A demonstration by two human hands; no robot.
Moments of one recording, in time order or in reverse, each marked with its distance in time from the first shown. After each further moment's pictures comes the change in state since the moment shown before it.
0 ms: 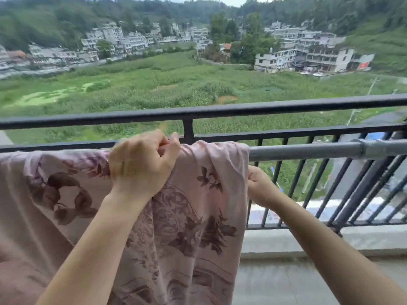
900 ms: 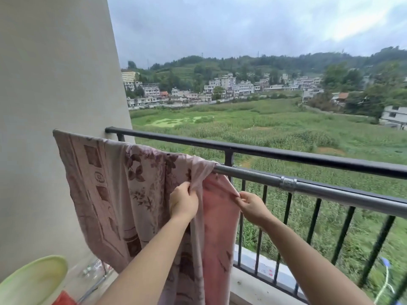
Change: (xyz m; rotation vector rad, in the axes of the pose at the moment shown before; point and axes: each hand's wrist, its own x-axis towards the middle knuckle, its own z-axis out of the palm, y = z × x) left_hand -0.101 0.175 0.017 -0.083 -0.036 -0.845; right_hand -0.041 -0.009 -0.096 -0.173 -0.325 -0.046
